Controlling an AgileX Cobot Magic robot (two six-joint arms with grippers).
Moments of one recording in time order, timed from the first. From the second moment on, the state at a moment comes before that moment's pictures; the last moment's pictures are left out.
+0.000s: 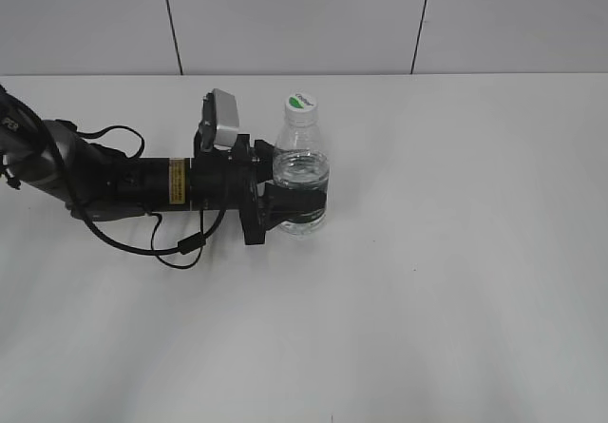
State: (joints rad) left arm -0.28 2.40 -1.24 1.26 -1.21 -0.52; right arm 0.06 -0.01 -0.51 0.06 1.09 -0.13
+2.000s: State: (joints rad) left arm -0.28 2.40 -1.24 1.27 -1.21 -0.52; right arm 0.06 1.19 -1.20 0.08 1.21 -0.15
